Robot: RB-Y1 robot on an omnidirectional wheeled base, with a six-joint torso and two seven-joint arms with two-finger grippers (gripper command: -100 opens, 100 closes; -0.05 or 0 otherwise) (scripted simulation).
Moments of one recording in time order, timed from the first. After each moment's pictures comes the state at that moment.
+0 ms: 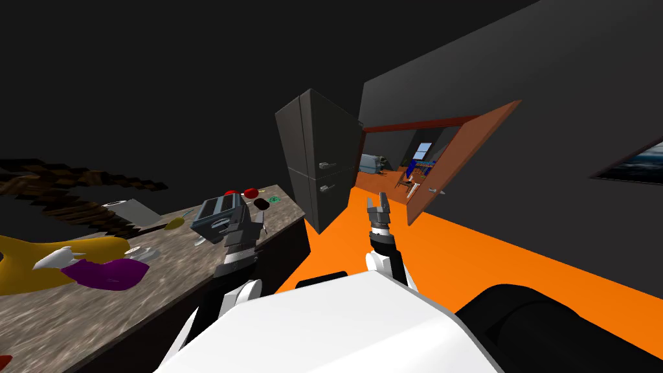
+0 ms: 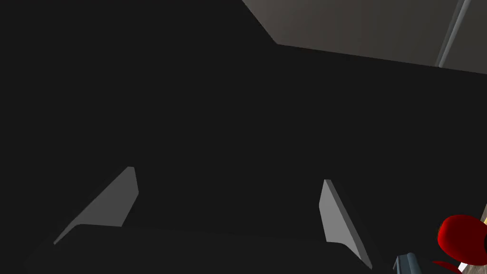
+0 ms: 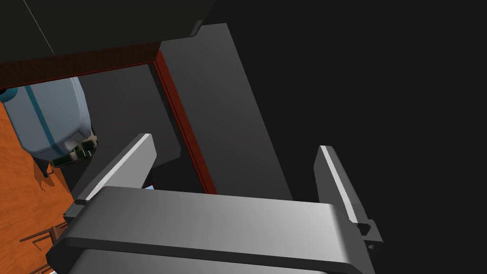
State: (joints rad) left arm 0.54 0.02 -0.02 -2.22 0.05 -0.43 0.02; right arm 0.53 0.01 0.04 -2.26 -0.11 -0.52 0.12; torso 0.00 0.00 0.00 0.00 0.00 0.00
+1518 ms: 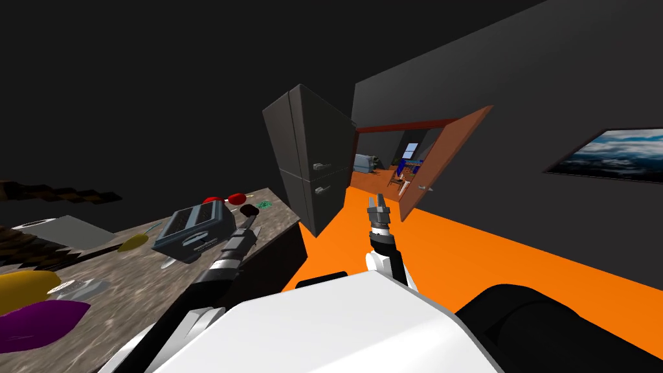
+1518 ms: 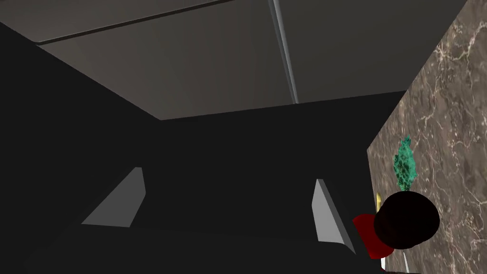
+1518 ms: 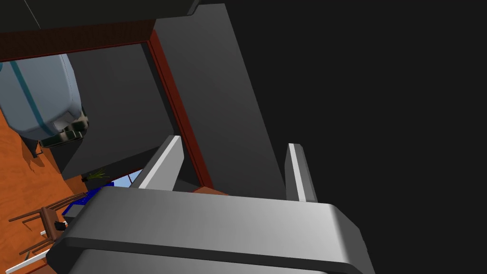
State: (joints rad) left arm 0.65 0.38 0.05 -2.26 0.18 -0.08 -0.02; right arm 0.53 0.01 0.04 -2.26 -0.11 -0.52 0.12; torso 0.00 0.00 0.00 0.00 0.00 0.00
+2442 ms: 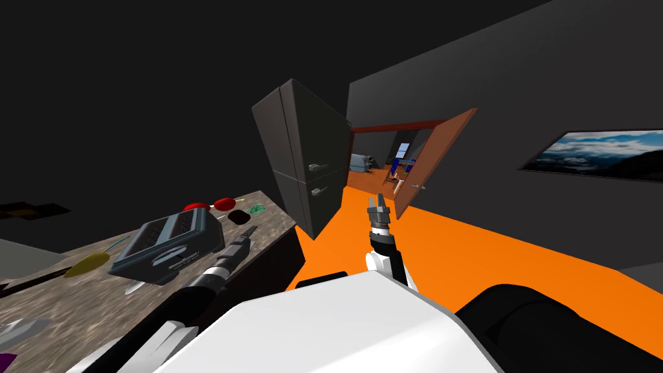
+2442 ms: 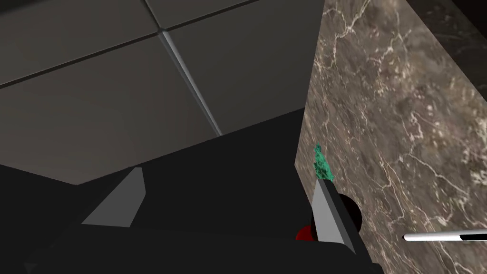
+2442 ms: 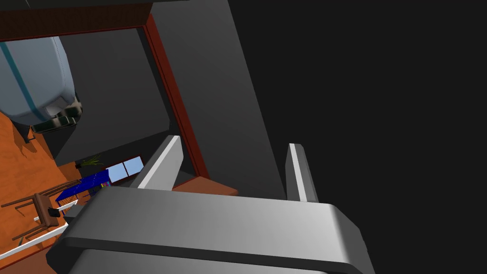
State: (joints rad) left arm 0.73 0.56 0.09 -2.30 0.28 0.20 -0.05; right arm 0.53 0.01 0.04 -2.26 -0.11 -0.52 0.12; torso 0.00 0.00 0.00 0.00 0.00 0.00
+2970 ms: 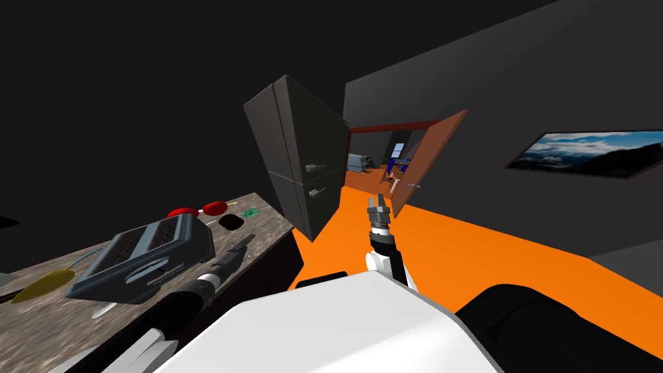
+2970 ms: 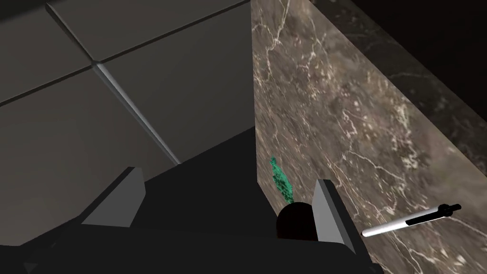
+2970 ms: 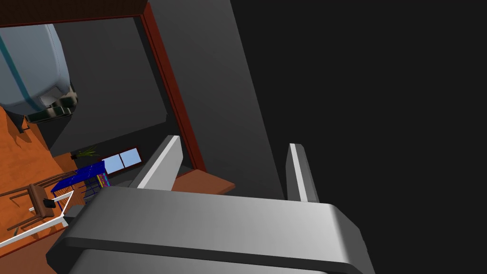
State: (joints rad) left arm 0.78 0.67 0.12 -2.33 0.35 0.36 -0.06; right arm 0.53 0.01 0.04 -2.26 -0.11 -0.52 0.12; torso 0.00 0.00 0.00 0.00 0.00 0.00
